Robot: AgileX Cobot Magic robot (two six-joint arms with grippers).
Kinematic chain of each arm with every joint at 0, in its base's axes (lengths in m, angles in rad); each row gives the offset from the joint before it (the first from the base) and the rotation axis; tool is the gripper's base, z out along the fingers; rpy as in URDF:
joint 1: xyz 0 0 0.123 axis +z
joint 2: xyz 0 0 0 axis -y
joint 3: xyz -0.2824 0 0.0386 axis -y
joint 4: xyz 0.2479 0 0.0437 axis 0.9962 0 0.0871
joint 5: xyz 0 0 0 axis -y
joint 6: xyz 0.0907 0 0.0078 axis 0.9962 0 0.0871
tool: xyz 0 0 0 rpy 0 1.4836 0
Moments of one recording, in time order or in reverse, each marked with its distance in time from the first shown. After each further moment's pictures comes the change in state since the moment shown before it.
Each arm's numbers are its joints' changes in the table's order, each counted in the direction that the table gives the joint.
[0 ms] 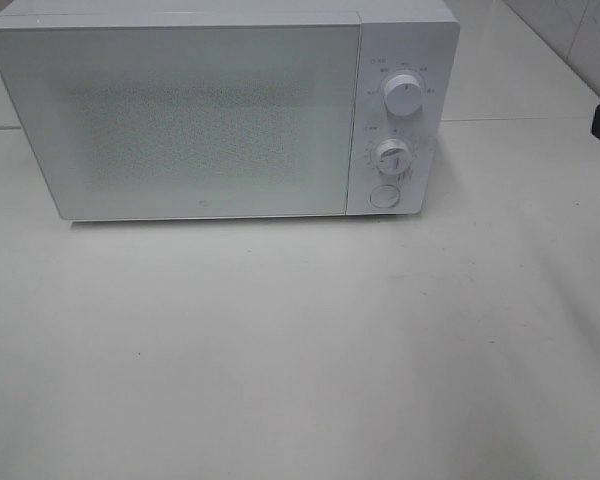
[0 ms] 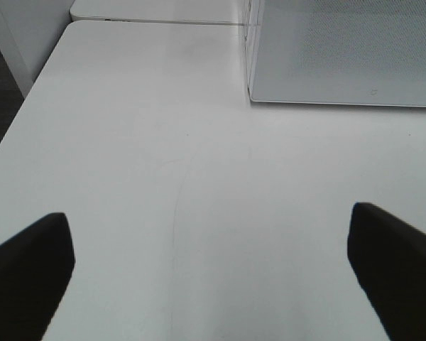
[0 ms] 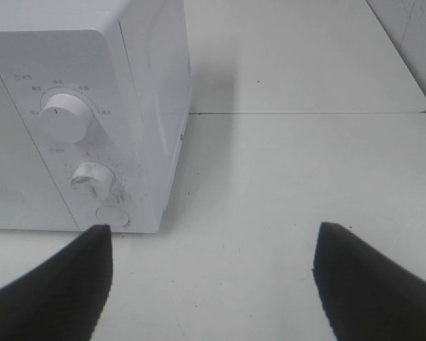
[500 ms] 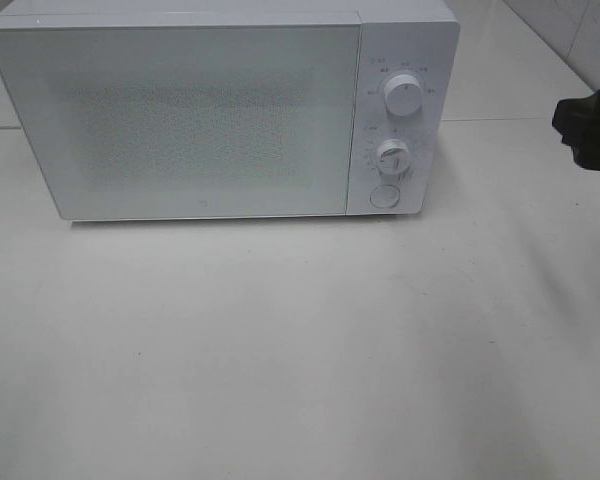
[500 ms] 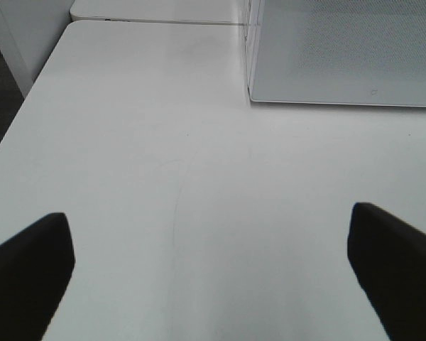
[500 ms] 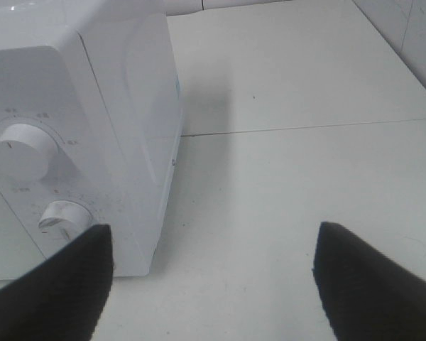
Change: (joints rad) left arm 0.000 0.000 0.000 0.000 0.000 0.000; right arm 0.003 -0.282 -0.042 -0.001 0.385 0.065
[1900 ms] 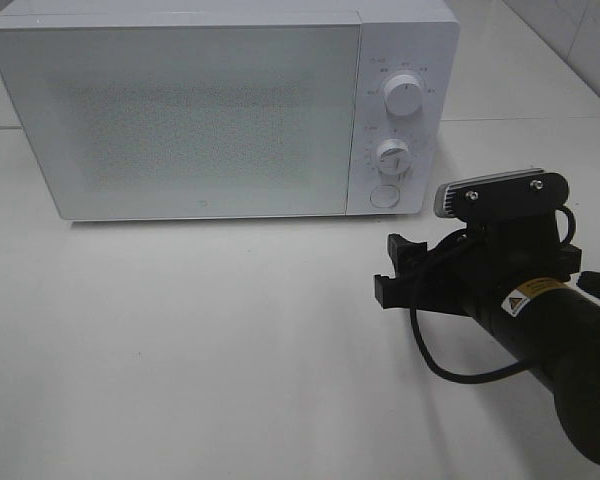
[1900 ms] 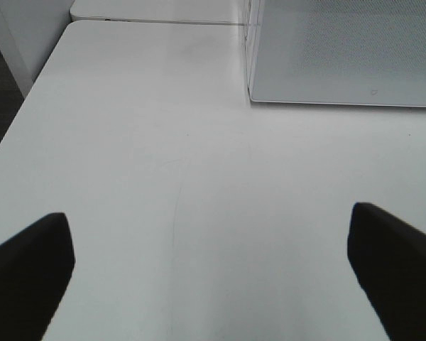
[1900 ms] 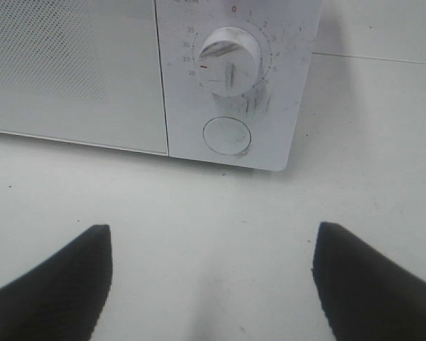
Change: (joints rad) left arm 0.000 0.000 0.000 0.000 0.000 0.000; right arm 0.664 -0.587 -0.071 0.606 0.656 -0.269
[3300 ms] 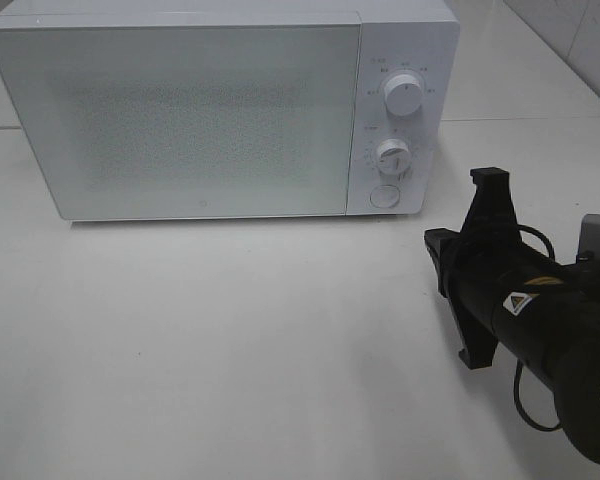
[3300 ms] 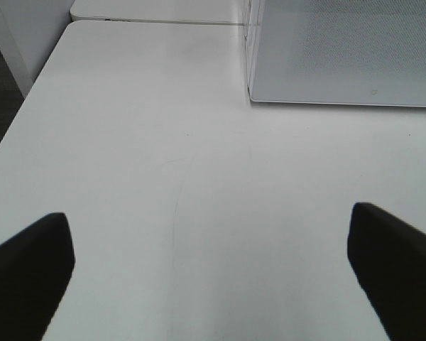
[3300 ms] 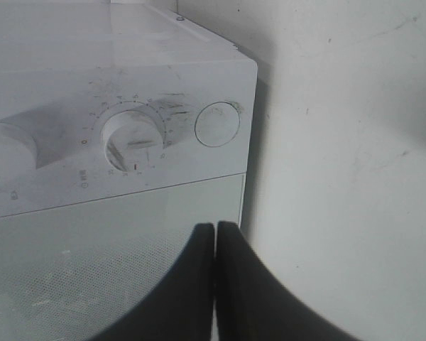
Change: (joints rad) left arm 0.000 0.000 0.000 0.000 0.000 0.000; right arm 0.000 -0.001 0.000 0.018 0.010 1.598
